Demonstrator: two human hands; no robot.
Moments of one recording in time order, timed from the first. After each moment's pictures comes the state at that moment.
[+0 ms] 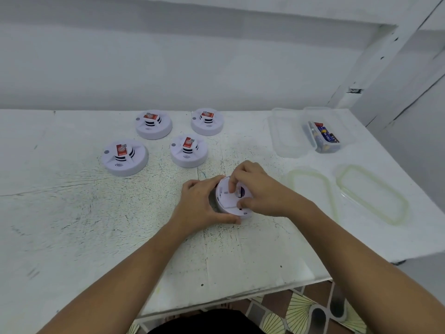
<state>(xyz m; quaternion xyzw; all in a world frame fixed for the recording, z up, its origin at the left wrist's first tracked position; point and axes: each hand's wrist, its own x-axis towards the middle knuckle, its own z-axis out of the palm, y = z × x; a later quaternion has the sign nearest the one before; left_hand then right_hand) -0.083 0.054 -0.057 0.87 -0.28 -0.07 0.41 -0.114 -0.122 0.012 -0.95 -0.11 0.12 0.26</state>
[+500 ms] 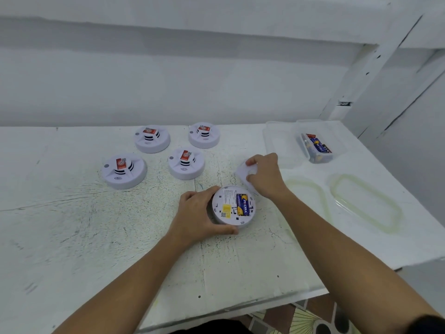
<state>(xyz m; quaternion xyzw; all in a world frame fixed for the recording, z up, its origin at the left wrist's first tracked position) -0.086 0.055 -0.056 0.88 -0.27 -0.06 0.39 -0.065 -0.148 -0.012 -0.93 0.16 -0.03 0.33</state>
